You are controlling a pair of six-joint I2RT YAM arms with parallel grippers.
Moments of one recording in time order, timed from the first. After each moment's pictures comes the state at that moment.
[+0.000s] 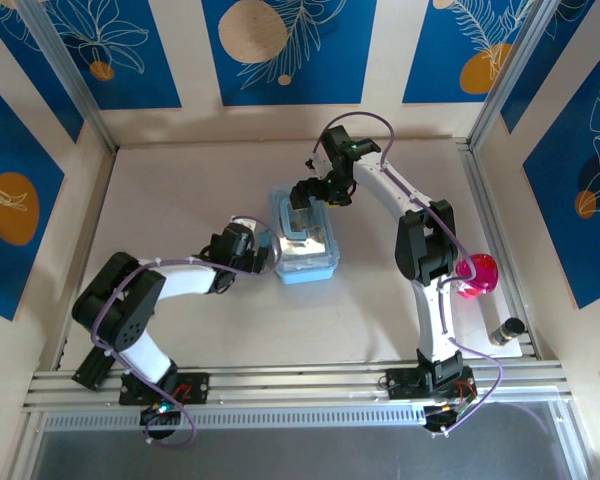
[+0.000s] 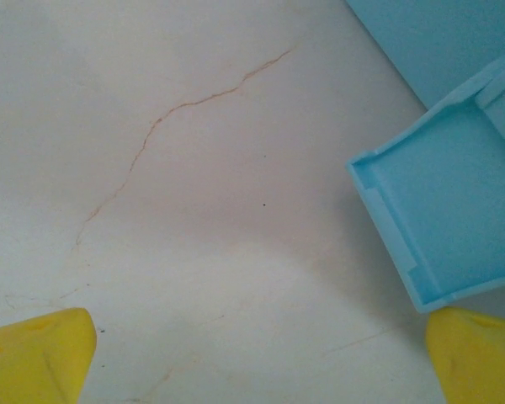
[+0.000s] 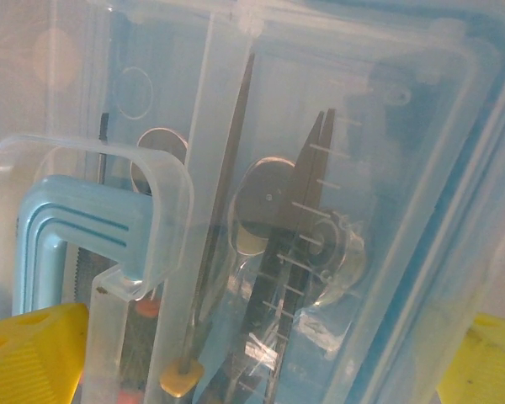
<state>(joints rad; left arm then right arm) -0.55 1.63 0.68 0.16 -0.32 -0.12 0.42 2.18 1.99 -1.06 -0.40 0.14</state>
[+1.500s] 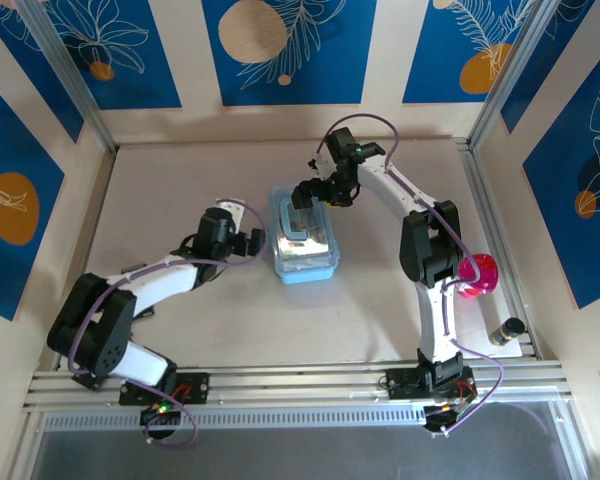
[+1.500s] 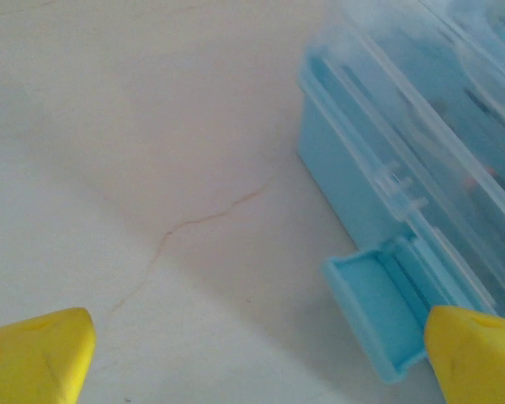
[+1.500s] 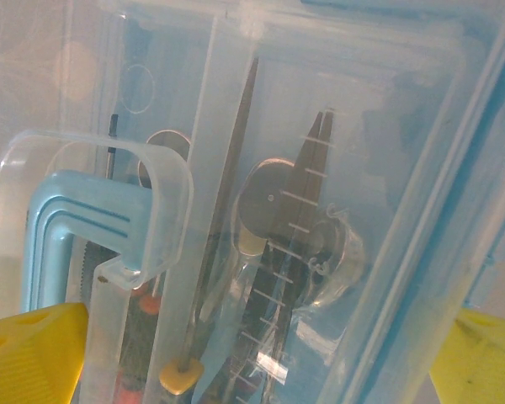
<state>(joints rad) -0.43 1.45 0.70 0.16 -0.09 -0.15 0.41 2.14 1.91 -0.99 -0.44 0.14</state>
